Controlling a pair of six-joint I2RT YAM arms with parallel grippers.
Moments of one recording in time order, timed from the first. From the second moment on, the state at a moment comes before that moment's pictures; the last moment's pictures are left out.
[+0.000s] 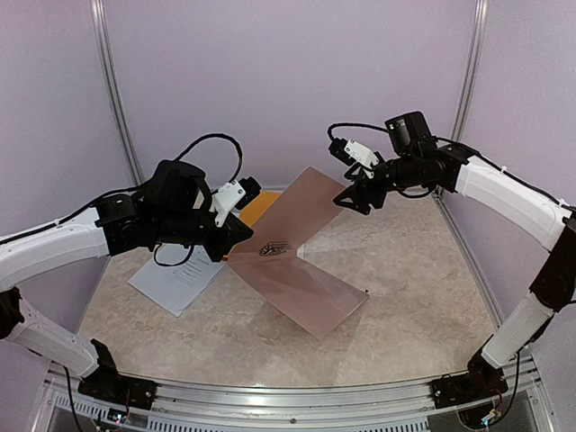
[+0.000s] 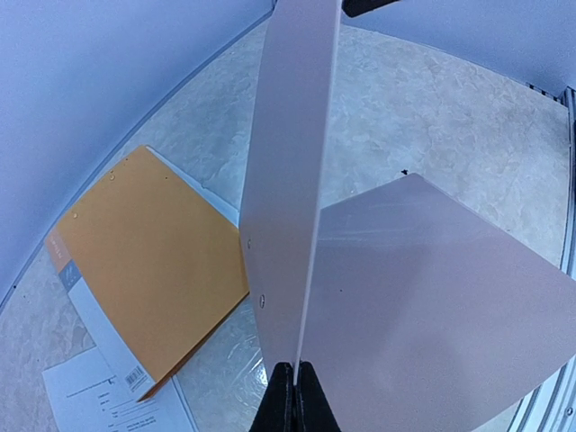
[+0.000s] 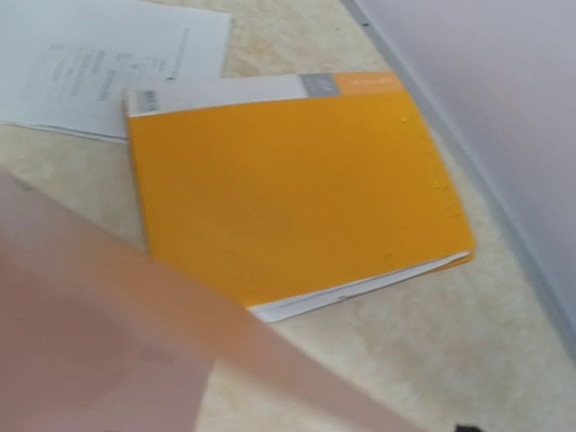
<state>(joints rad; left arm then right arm) -0.86 1.32 1.15 -0.41 0.02 0.17 0.58 1.58 1.55 -0.58 -0.30 -0.54</state>
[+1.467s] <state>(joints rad) -0.76 1.31 1.16 -0.38 -0.14 0.02 0.61 1.75 1.94 -0.93 -0.29 -0.33</state>
